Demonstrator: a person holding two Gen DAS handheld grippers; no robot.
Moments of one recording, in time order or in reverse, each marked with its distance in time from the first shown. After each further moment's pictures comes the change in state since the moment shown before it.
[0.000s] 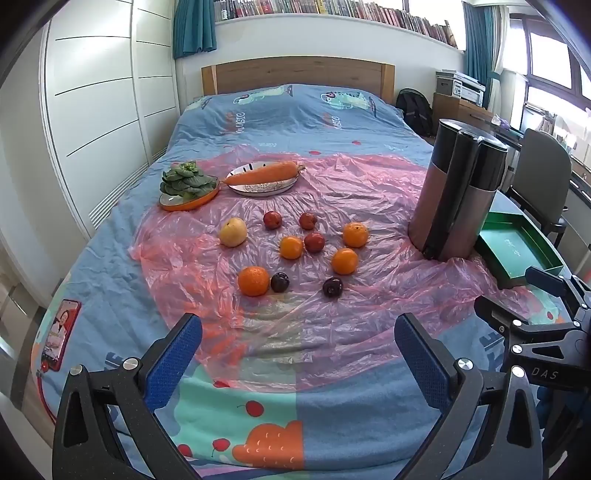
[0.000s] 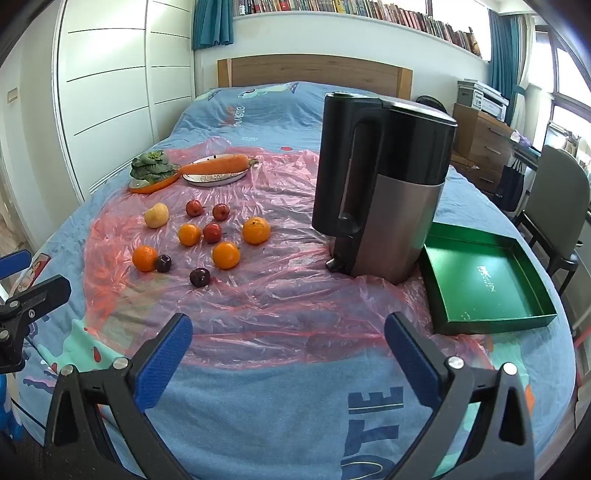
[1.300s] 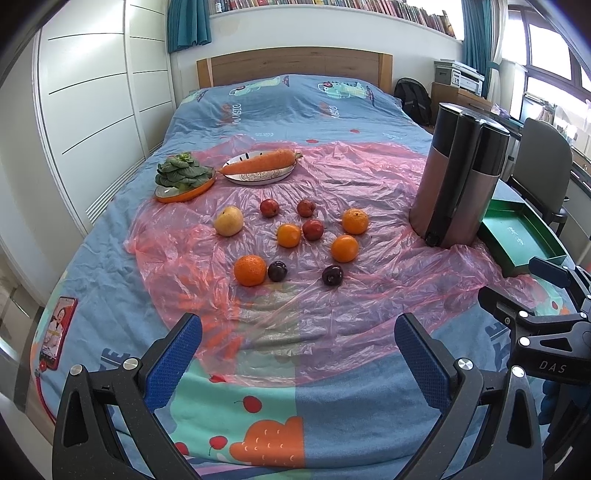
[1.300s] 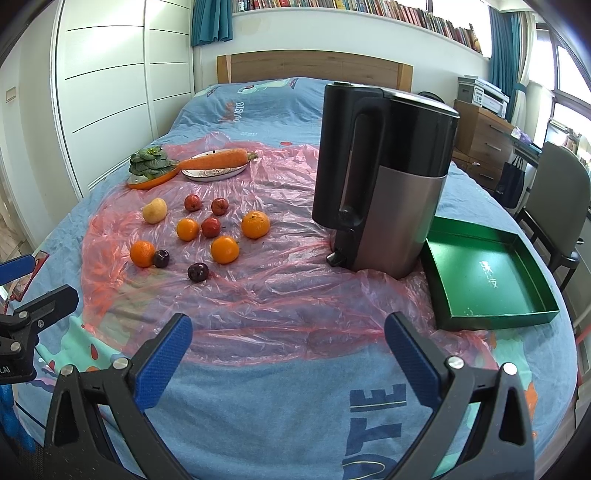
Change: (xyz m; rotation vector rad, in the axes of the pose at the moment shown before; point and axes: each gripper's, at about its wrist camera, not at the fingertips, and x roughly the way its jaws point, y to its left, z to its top) left arm 0.013 -0.002 -0.008 0.018 0.035 0.000; right arm 0.005 -0.002 -0.003 0.001 0.011 0.006
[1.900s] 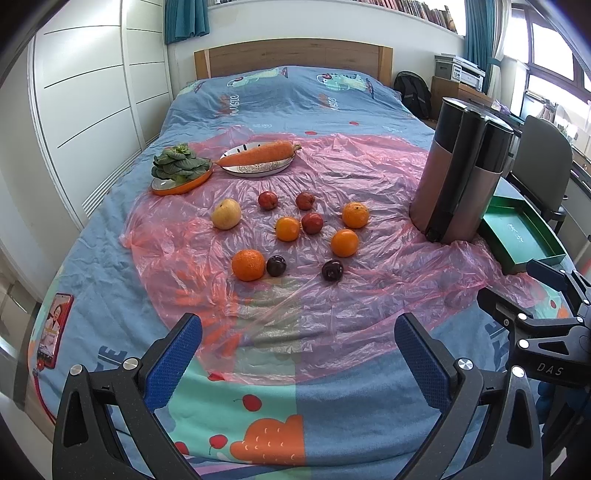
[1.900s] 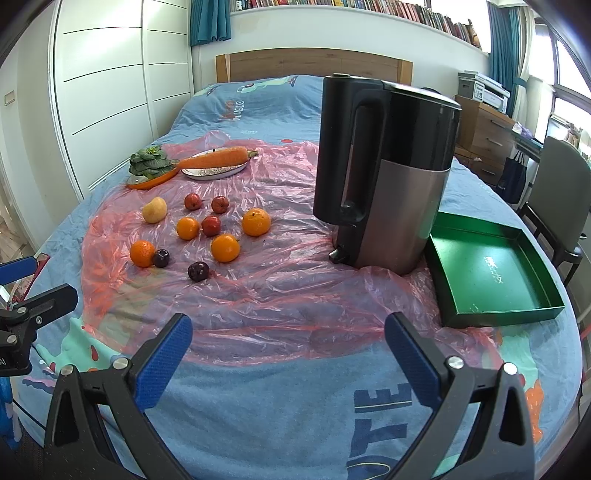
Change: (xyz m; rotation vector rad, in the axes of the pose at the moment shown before) left arm 0.006 0.002 0.006 -0.005 0.038 -0.013; right arm 0.008 0.001 -0.006 0.010 0.006 0.010
